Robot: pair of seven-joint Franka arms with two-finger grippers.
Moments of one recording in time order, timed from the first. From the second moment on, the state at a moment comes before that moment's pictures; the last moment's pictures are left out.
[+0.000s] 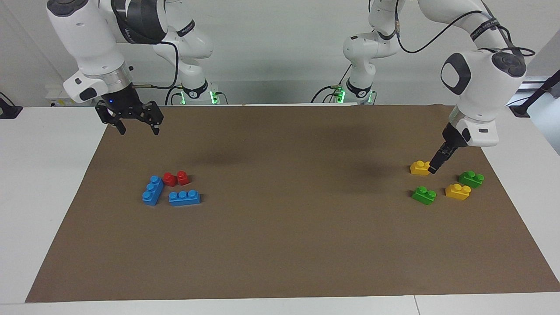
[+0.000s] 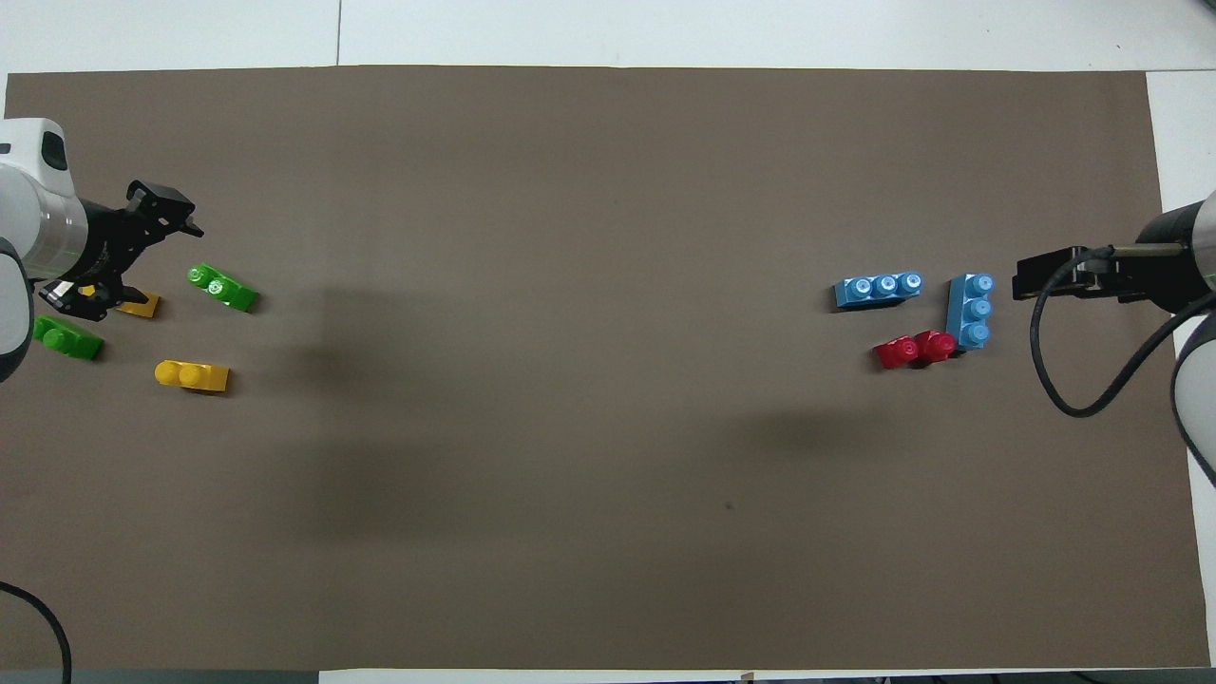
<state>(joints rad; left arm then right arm) 0.11 0.06 -0.09 -1.81 0.02 1.97 -0.53 -0.08 -0.06 0.08 -1.75 -0.01 1.75 0.05</state>
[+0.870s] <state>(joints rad) 0.03 -0.13 -0.08 -1.76 0.02 1.68 -0.10 -0.08 -0.06 0.08 -1.75 -0.01 1.73 0.05</state>
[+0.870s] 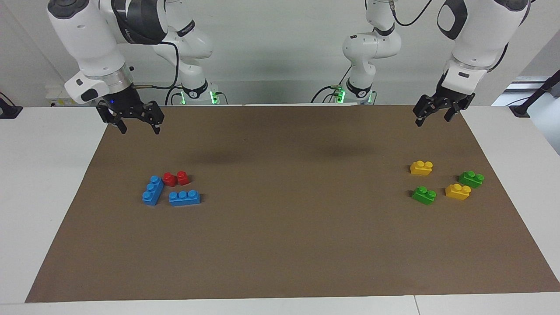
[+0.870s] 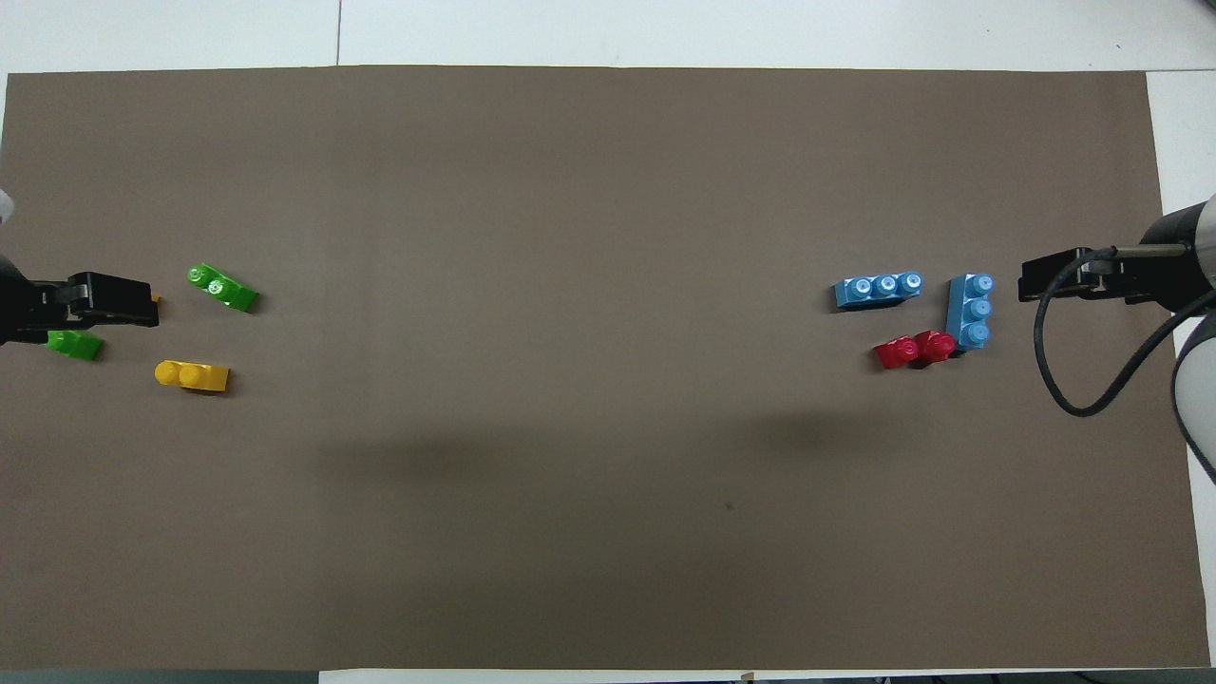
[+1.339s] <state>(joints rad) 0.00 -0.13 -0.07 -1.72 0.02 1.63 -0.08 -0.08 -0.06 0.08 -1.75 -0.01 1.72 0.05</state>
